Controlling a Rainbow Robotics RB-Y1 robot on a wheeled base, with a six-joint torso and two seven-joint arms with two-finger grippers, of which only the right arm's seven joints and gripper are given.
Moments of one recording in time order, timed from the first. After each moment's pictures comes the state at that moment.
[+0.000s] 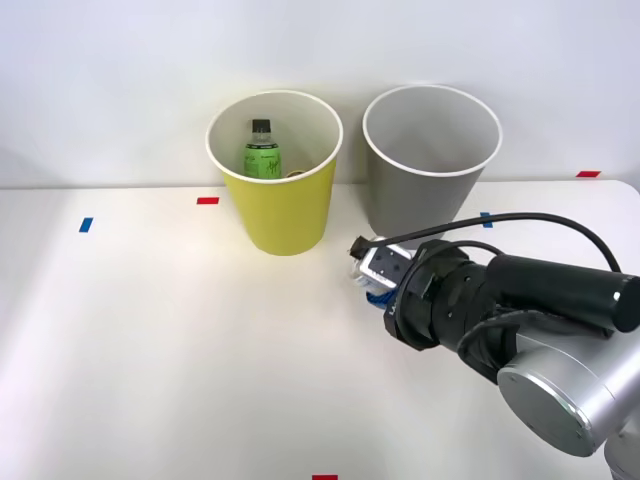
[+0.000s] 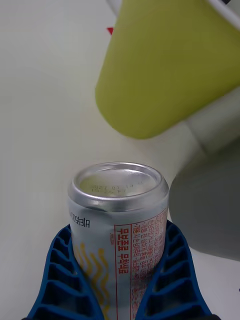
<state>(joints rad) -0.10 -0.39 0.37 -2.39 -0.34 1.27 2.09</state>
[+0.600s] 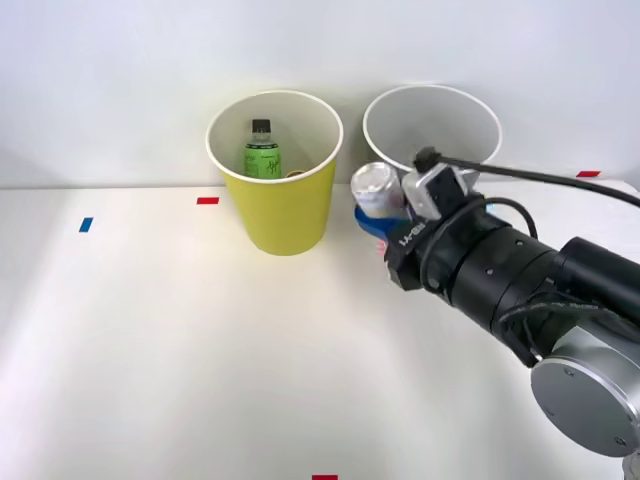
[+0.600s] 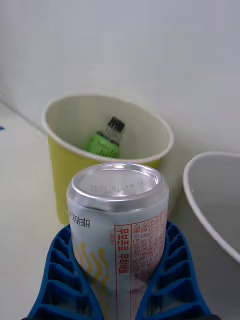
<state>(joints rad) -0.02 -0.32 0.24 -2.40 -0.49 0.83 1.94</state>
